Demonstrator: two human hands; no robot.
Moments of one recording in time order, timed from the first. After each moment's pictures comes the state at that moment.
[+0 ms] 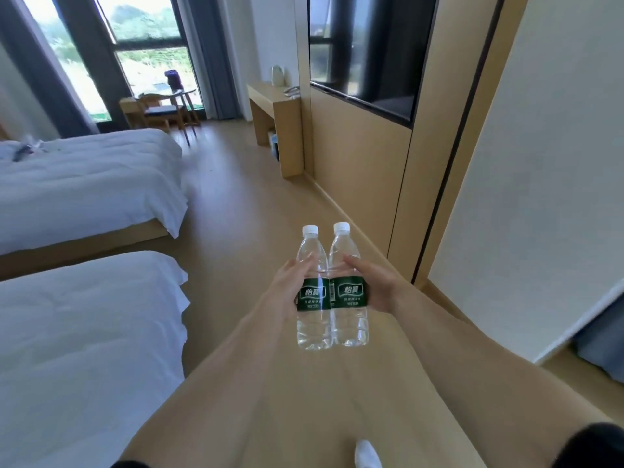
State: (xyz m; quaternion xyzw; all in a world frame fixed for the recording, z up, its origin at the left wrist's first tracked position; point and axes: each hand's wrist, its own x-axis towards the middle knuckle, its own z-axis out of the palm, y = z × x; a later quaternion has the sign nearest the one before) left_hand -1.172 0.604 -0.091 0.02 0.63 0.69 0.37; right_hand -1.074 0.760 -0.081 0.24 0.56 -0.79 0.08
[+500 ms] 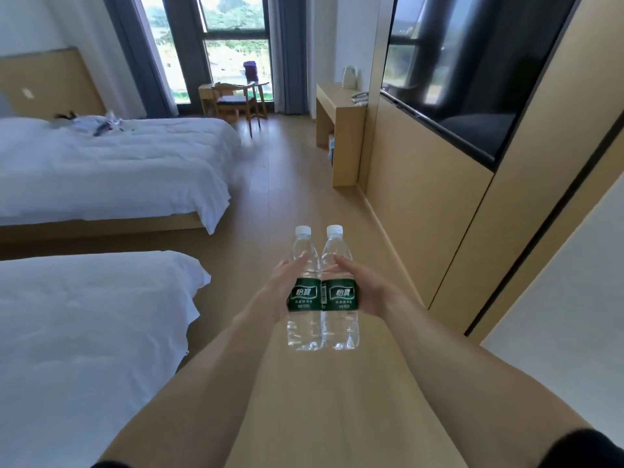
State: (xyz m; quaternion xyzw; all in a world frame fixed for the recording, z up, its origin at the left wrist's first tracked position) left_hand -1.362 0.722 -0.073 -0.07 0.61 0.75 0.26; right_hand -1.309 0.886 -0.068 0.15 0.59 -0.77 0.18
